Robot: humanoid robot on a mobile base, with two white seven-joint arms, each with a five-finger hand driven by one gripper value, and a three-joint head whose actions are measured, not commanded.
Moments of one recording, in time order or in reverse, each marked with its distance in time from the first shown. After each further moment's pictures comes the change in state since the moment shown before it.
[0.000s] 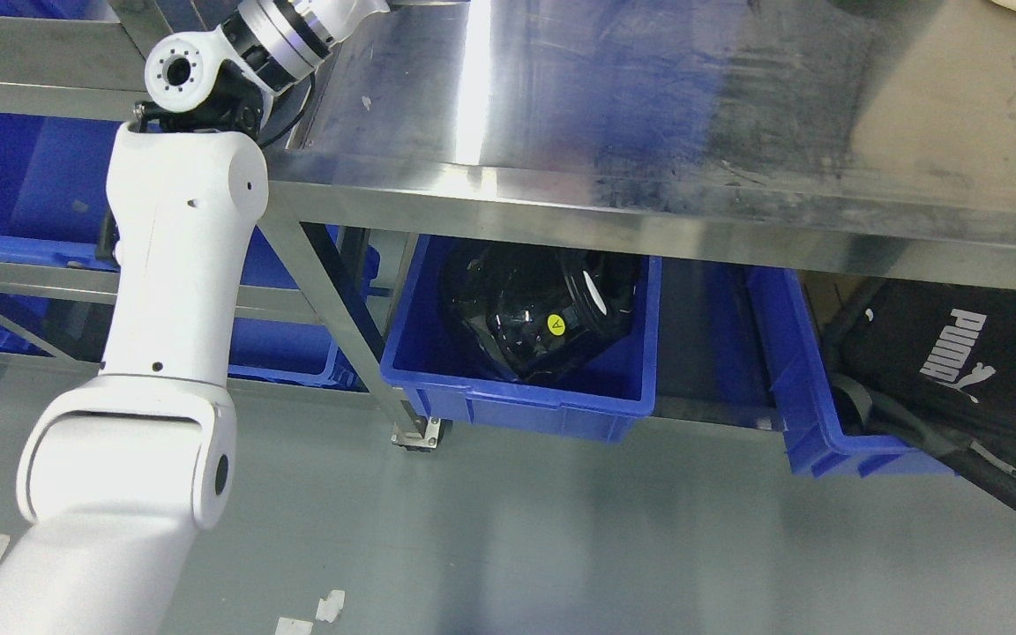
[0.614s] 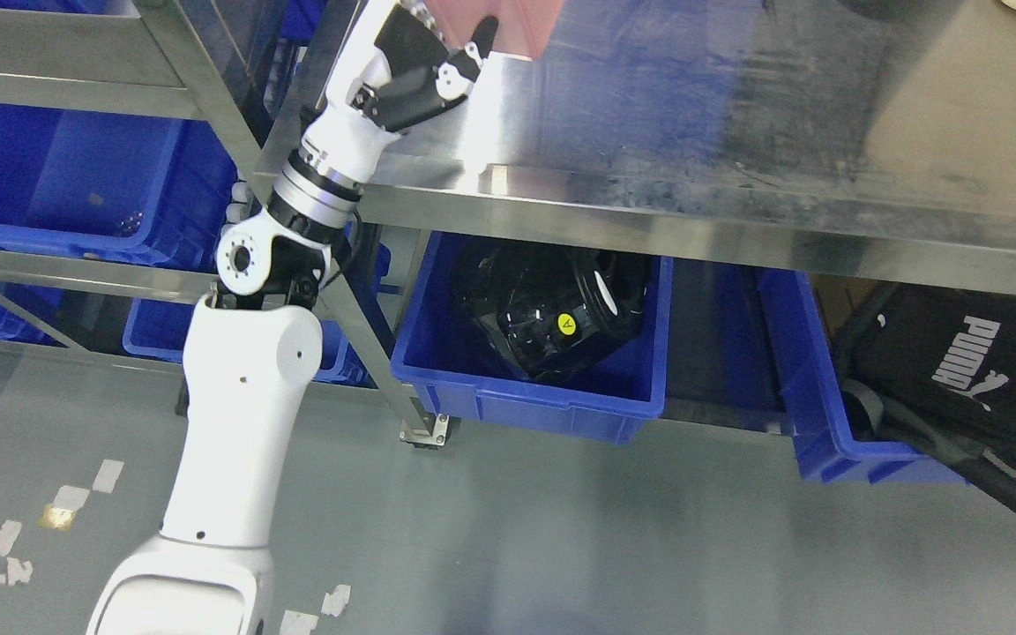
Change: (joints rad) left arm 0.455 -0.007 -0.108 -0.429 0.138 -0.059 0.250; right arm 0.000 0.000 0.000 0.000 0.000 -0.001 -0.004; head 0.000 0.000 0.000
